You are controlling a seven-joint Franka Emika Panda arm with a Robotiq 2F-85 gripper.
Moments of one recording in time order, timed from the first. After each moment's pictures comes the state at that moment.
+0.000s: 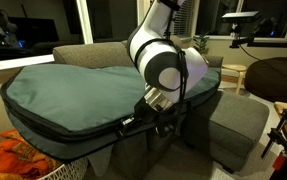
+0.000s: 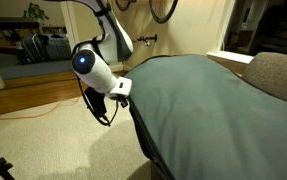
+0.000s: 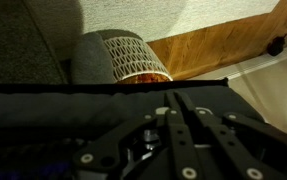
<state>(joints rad) 0.31 0.74 -0.04 -1.92 2.48 2.87 -1.97</state>
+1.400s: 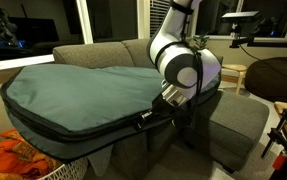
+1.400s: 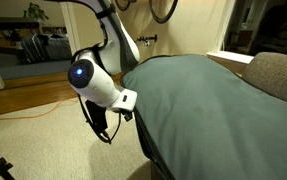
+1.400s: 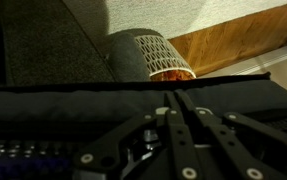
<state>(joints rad) 0.29 0.70 -0.14 -2.05 2.48 2.77 -1.97</state>
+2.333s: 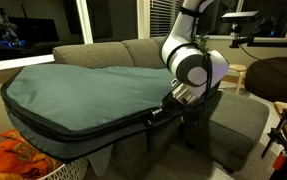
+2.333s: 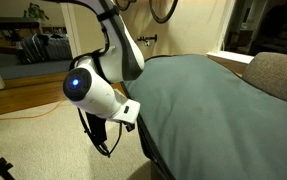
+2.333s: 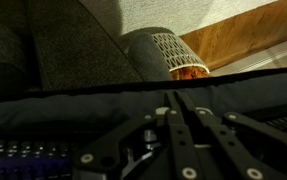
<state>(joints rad) 0.25 0.69 -0.18 -2.13 2.47 2.70 -1.96</state>
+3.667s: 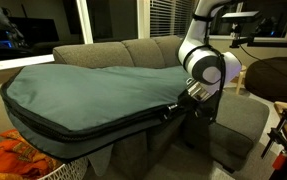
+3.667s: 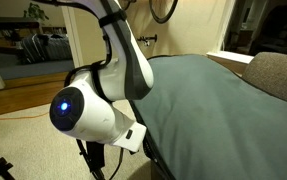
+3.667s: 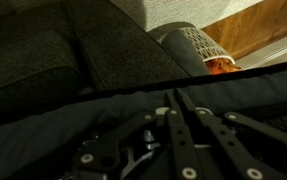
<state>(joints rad) 0.19 0.69 -0.26 -2.22 2.44 2.60 -1.95</state>
